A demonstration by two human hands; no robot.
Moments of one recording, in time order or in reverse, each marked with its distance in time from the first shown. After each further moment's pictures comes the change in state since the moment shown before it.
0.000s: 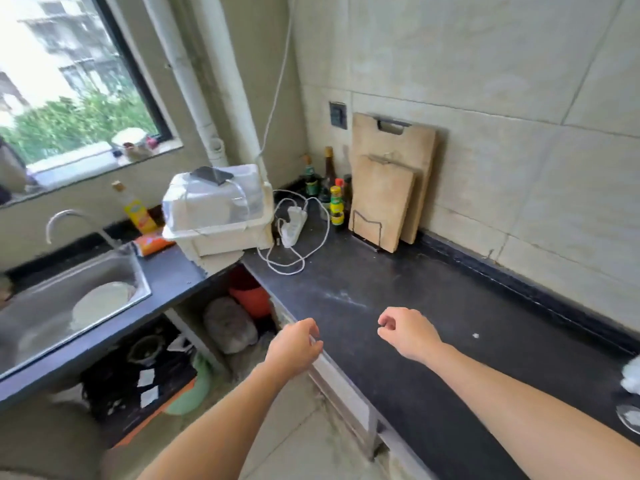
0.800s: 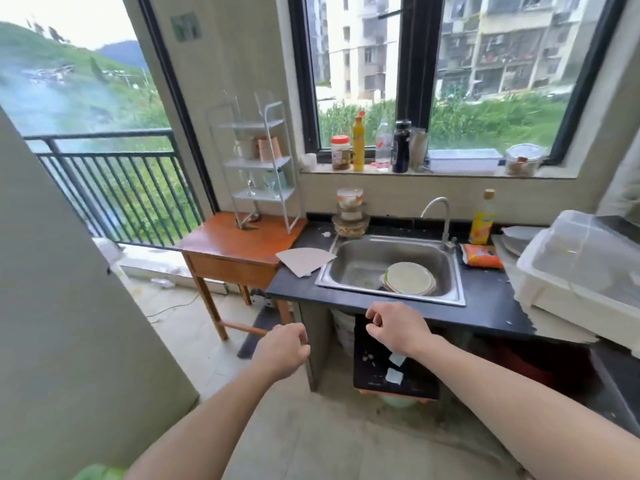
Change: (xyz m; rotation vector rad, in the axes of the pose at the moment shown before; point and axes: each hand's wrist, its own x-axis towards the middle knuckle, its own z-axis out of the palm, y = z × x) left_hand -0.339 -0.423 -0.225 -0.119 0.445 -0.877; right_hand -0.076 -0.574 0.293 -0.285 -0.347 -1.090
